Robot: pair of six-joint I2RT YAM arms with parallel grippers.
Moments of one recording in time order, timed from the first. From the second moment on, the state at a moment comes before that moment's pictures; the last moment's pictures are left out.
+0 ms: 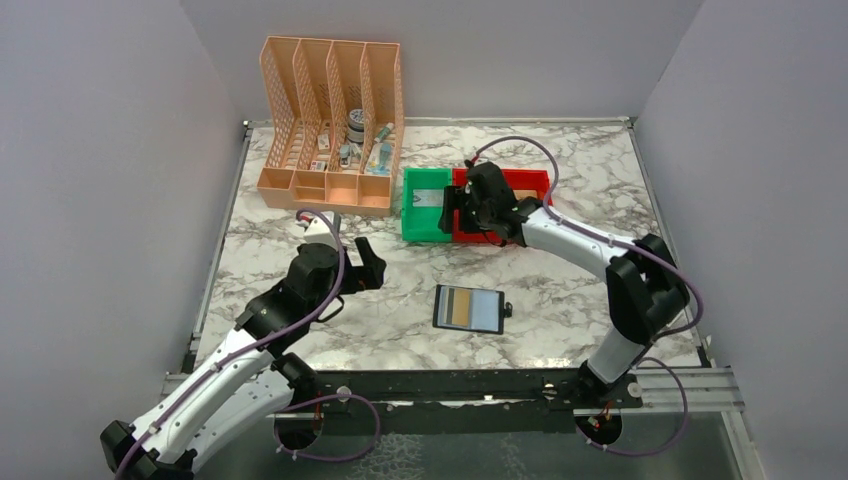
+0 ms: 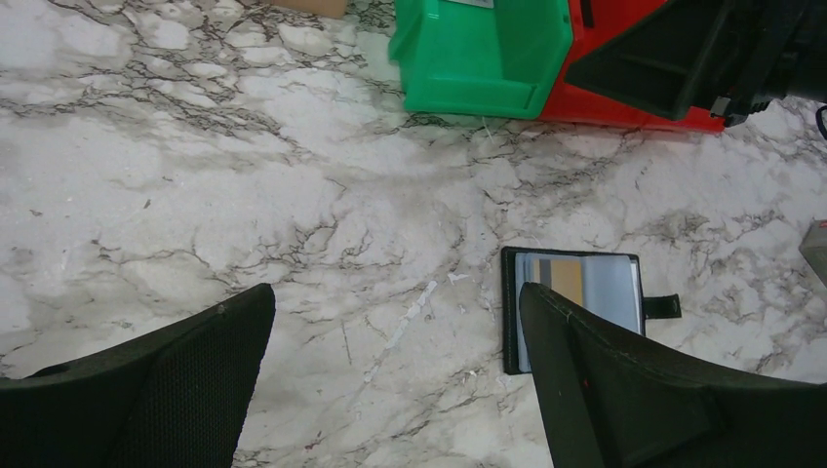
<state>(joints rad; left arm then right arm) -0.67 0.66 0.62 -0.48 -0.26 -0.61 0.64 1.67 1.17 -0.23 0.06 0.49</state>
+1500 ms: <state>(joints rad) -0.67 0.84 0.55 -0.30 -0.07 -0.62 0.64 1.45 1.00 -0.16 -0.13 0.46</state>
